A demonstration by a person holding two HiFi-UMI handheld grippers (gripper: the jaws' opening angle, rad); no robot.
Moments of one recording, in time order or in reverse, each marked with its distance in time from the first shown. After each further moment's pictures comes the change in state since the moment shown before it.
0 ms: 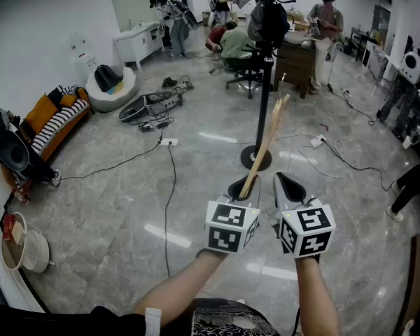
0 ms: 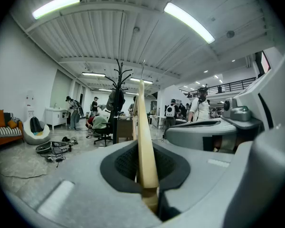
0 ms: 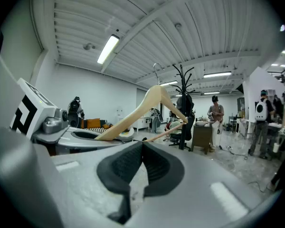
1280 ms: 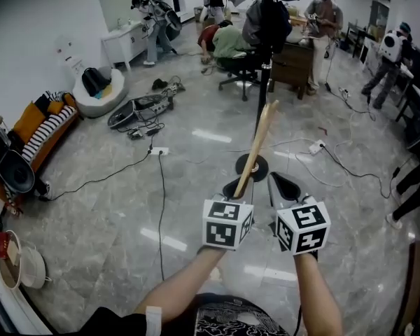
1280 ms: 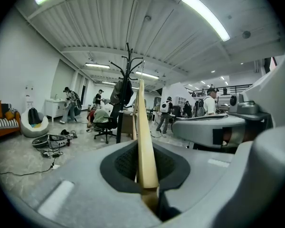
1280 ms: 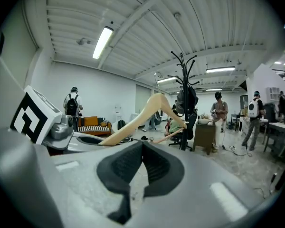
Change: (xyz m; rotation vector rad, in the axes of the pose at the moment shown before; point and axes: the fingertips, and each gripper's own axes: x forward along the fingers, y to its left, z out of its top) left arm 0.167 0.102 0.004 -0.069 0.062 0.005; right arm 0.164 -0.089 0.011 0.001 0.039 0.013
